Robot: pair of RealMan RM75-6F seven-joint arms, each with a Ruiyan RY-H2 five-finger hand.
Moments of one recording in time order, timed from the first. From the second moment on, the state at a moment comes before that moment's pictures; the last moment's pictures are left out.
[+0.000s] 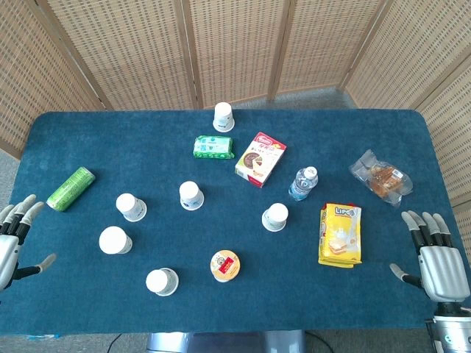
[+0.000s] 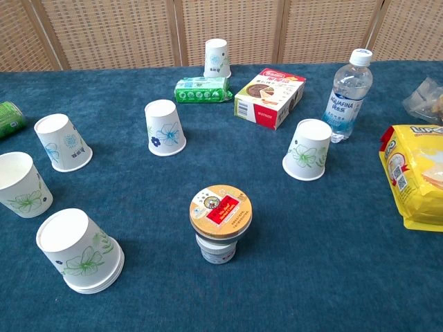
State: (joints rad) left arm -0.09 -1.03 -0.01 -1.68 1.55 1.49 -0.11; right arm 0.05 -1.12 0.06 -1.67 -1.54 1.53 -0.07
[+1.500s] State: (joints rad) left arm -0.47 -0.97 -0.14 -1.65 1.36 0.95 -0.09; right arm 0.06 -1.12 0.08 -1.67 -1.49 1.50 -0.05
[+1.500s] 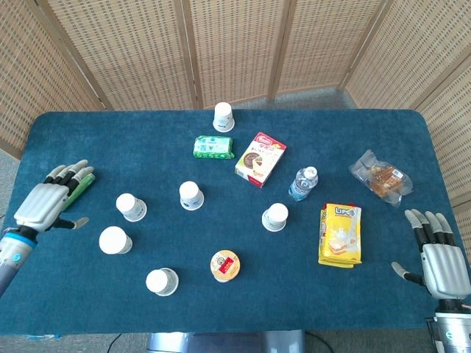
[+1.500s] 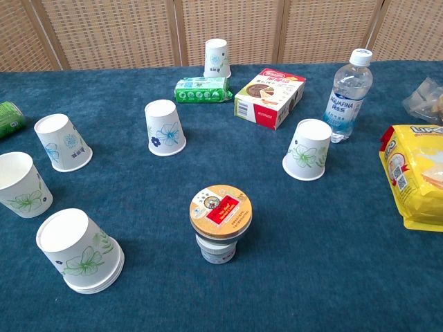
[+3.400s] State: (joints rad) left arm -0.78 -1.36 -0.07 -1.52 0.77 0.95 0.52; right arm 0.06 -1.12 0.10 -1.67 -1.44 1.49 -0.04
